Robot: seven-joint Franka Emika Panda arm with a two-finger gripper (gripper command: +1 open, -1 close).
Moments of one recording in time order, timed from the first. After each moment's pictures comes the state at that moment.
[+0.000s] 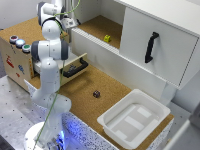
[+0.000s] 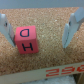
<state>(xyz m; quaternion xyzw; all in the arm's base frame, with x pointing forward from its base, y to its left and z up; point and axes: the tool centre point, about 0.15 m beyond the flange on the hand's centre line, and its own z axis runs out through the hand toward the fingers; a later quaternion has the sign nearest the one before) 0.410 0.449 0.435 -0.74 -0.67 -0.05 0.08</state>
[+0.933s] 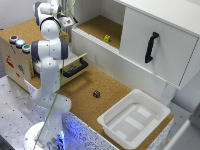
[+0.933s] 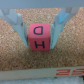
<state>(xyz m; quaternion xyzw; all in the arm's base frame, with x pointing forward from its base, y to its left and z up) 0.387 0.450 0.434 -0.70 -0.71 -0.02 0.06</state>
